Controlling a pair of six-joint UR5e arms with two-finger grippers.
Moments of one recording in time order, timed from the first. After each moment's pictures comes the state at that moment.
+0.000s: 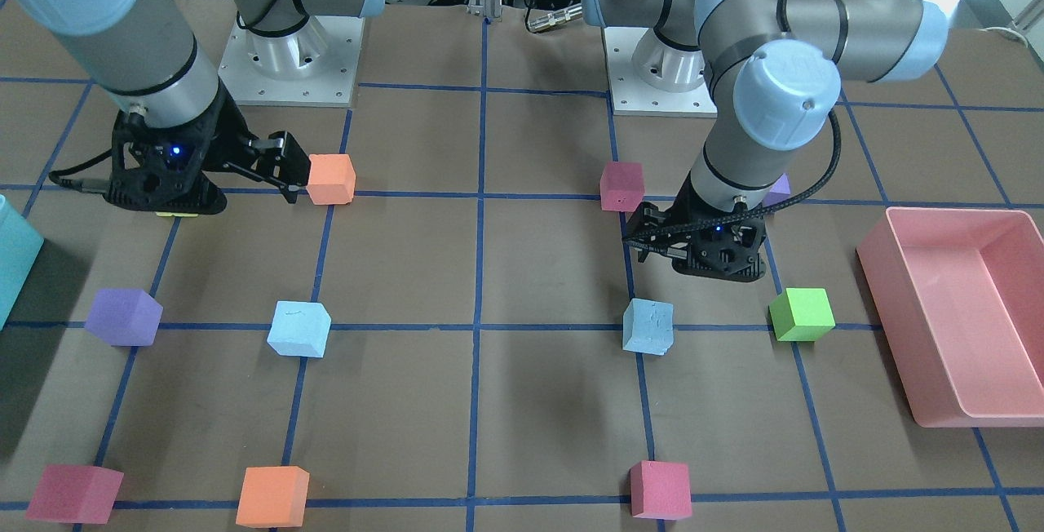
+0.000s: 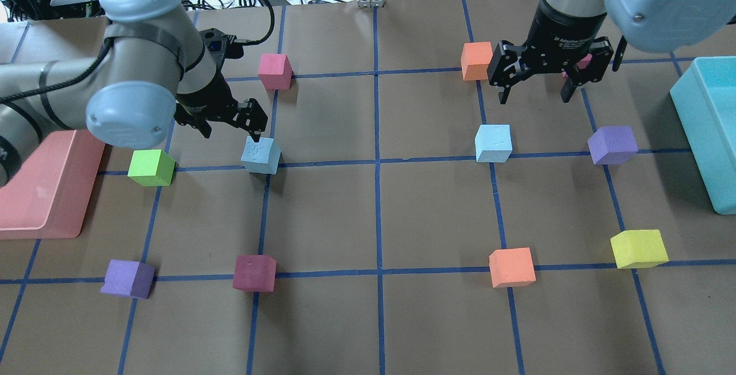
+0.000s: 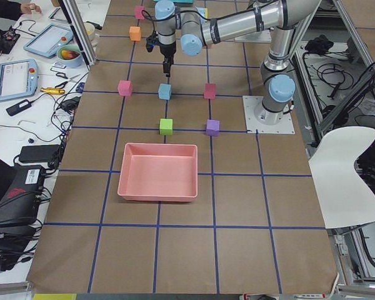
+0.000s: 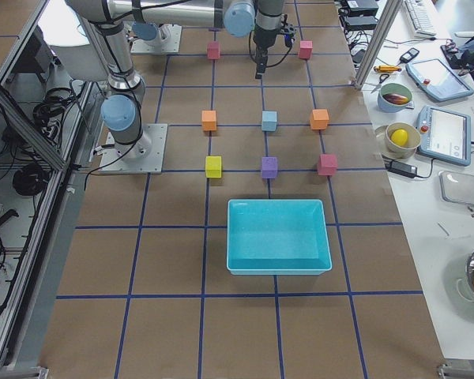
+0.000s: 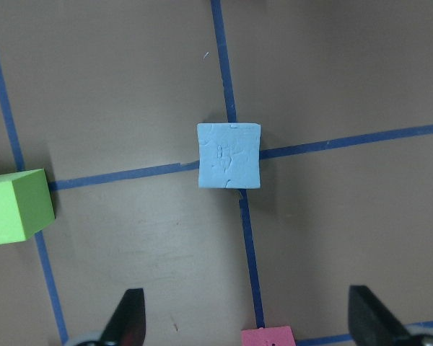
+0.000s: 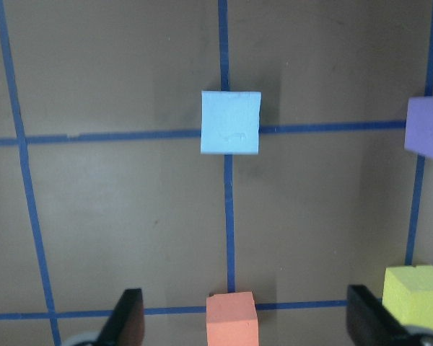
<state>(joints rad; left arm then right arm) -1.56 -1.75 -1.83 -1.14 1.58 0.15 1.57 -1.43 1.54 -1.61 -1.58 0.03</state>
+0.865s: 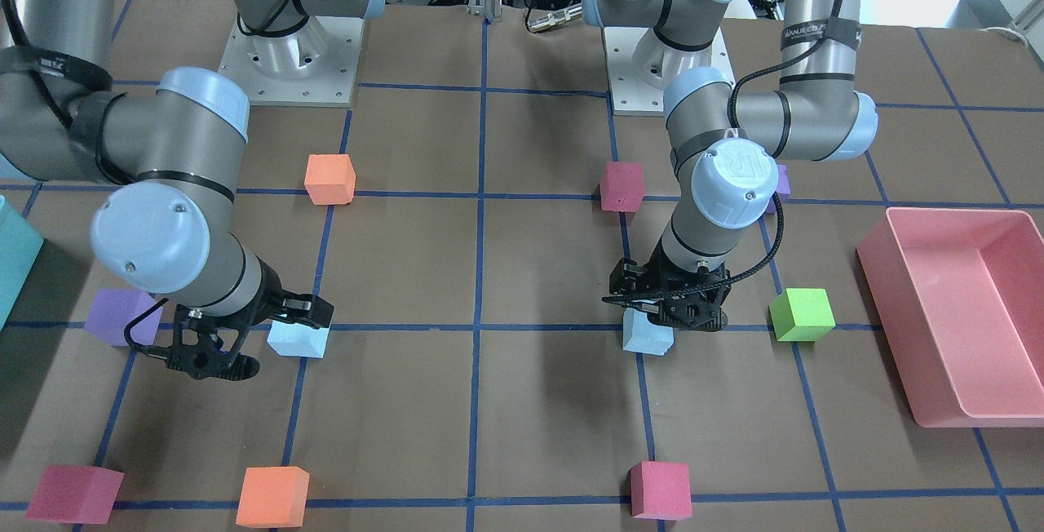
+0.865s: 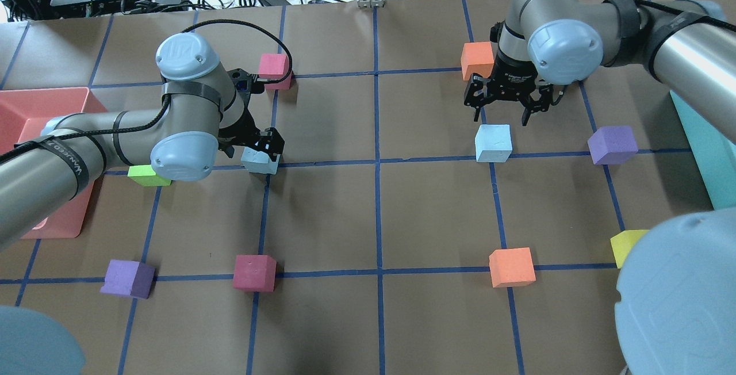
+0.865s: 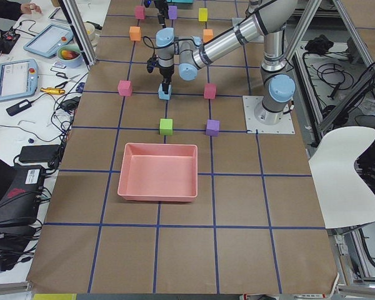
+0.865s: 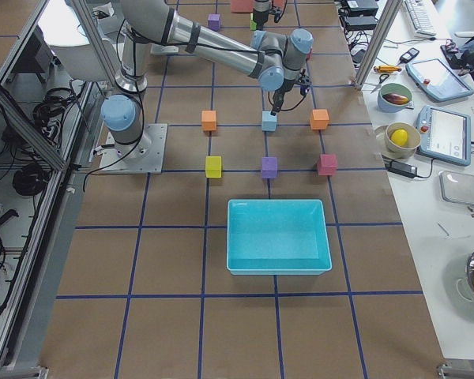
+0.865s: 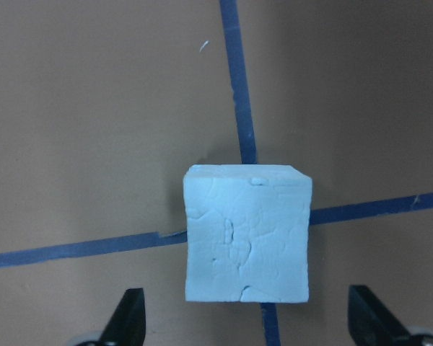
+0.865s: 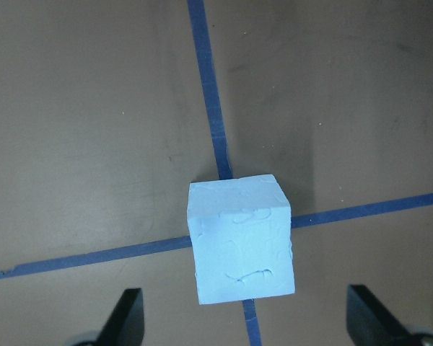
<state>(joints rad) -1.56 -1.91 -1.92 -0.87 1.58 0.14 1.56 -1.13 1.60 -1.84 -1.57 0.18</state>
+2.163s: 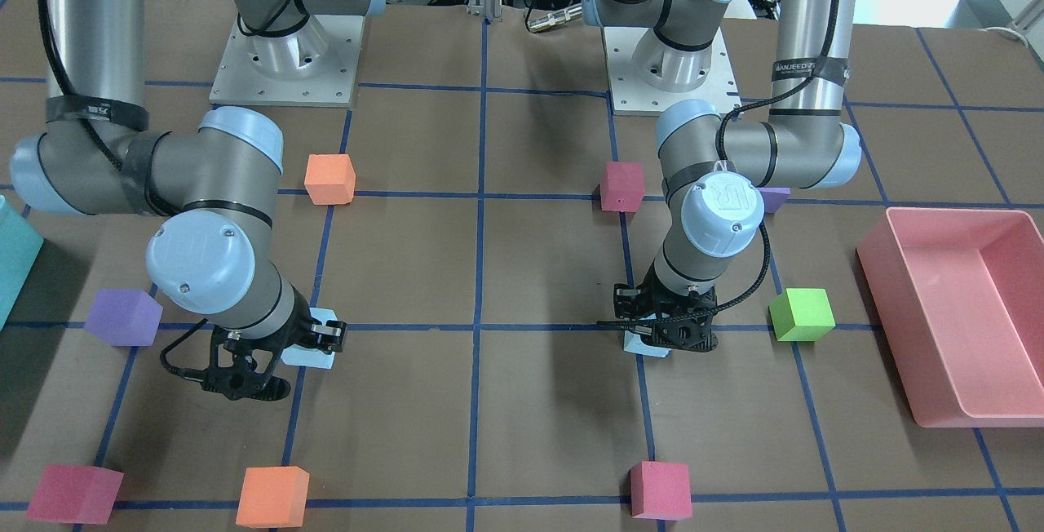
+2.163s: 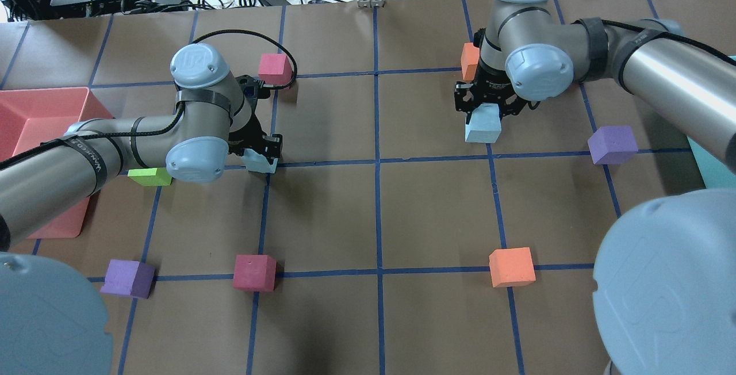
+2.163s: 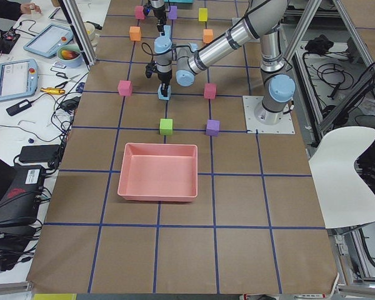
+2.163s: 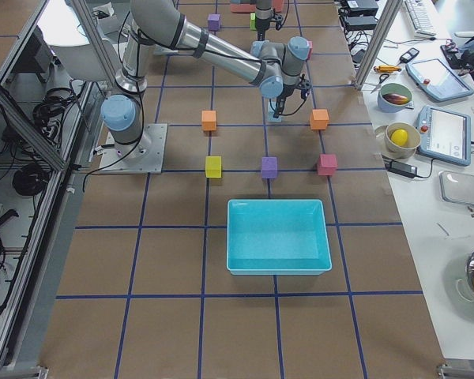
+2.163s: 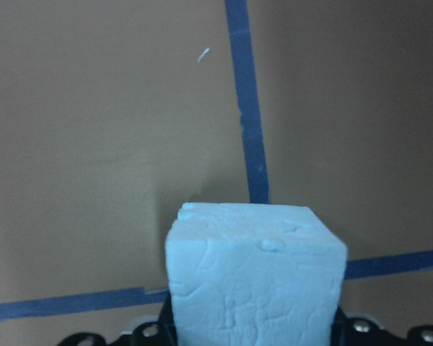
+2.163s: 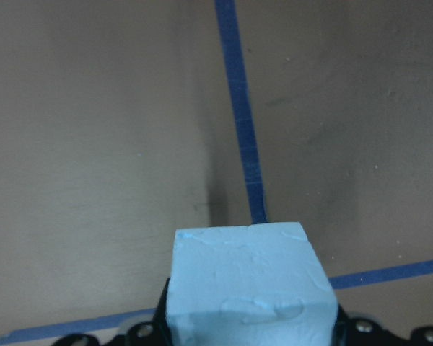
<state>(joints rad) -1.56 -1.97 -1.92 -0.81 1.58 0.14 1.63 -1.09 1.56 -1.96 -1.57 0.18</state>
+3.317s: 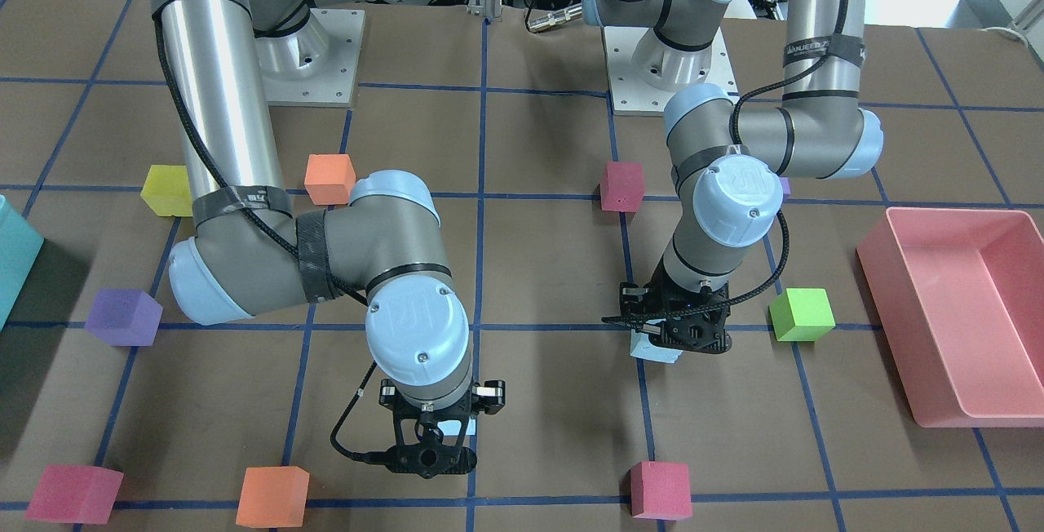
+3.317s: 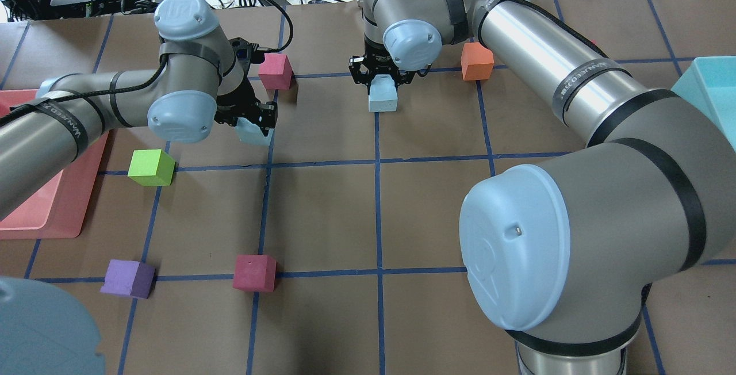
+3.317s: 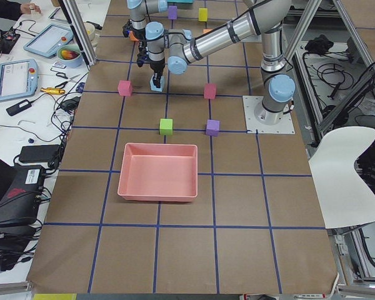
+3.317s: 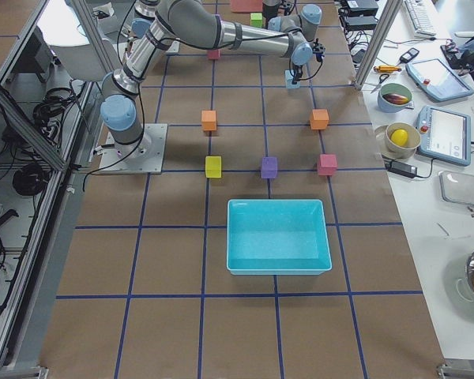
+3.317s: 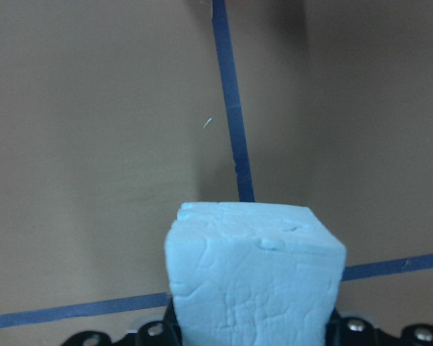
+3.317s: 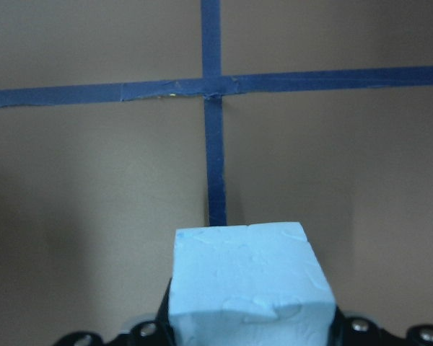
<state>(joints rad) -1.57 -1.95 -1.72 -1.03 1.58 0.14 1.85 -0.76 1.11 -1.90 -1.51 0.33</state>
